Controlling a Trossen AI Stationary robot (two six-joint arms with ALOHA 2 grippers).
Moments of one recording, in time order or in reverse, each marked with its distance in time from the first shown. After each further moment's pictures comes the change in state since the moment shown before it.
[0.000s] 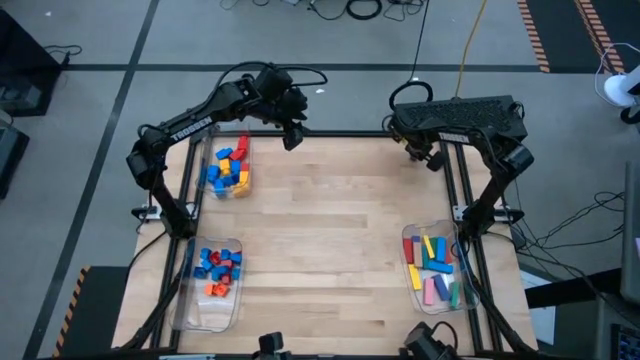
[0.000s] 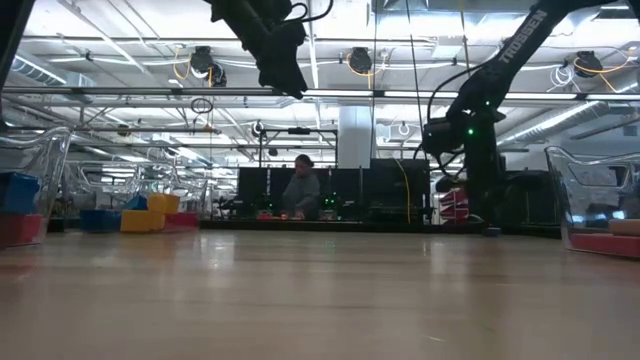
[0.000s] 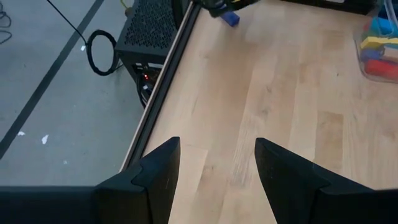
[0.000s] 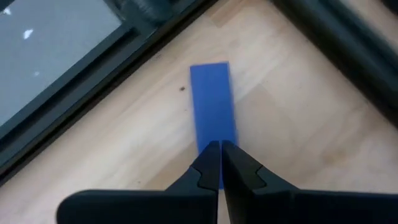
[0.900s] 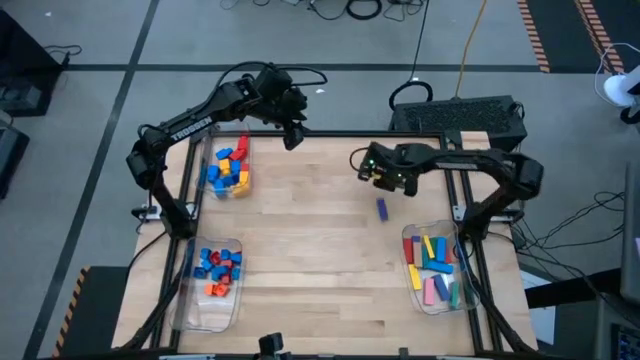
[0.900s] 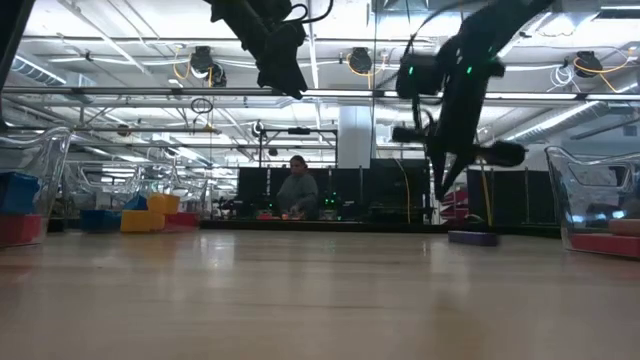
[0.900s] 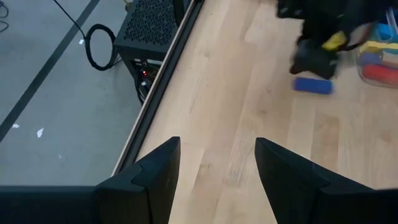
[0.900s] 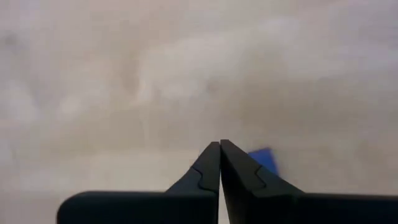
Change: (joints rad) left arm 0.000 0.000 0.000 -0.006 0.000 -0.036; right arm 0.469 -0.140 0.002 -0.004 -0.416 -0.025
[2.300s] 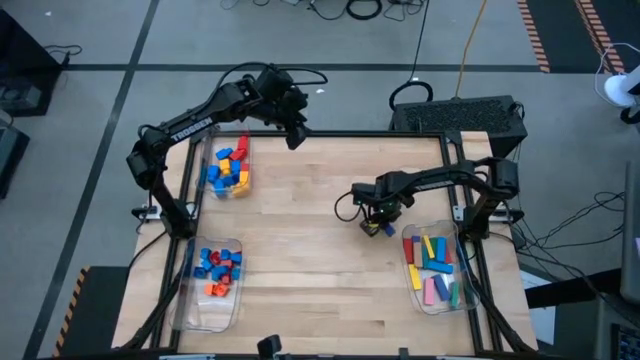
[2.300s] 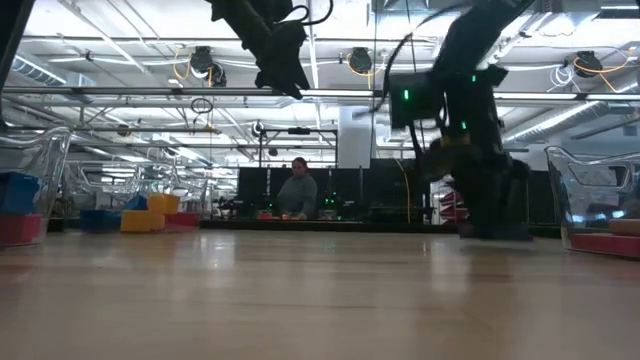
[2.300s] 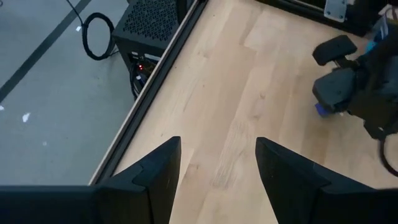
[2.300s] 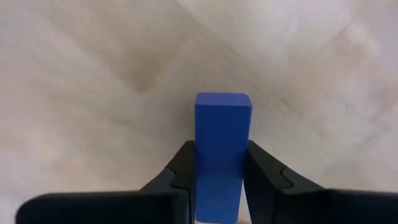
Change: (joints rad) left arm -0.008 0.000 0.000 0.003 -0.001 -0.107; right arm 0.257 0.163 0.003 -0.129 -0.146 -0.693
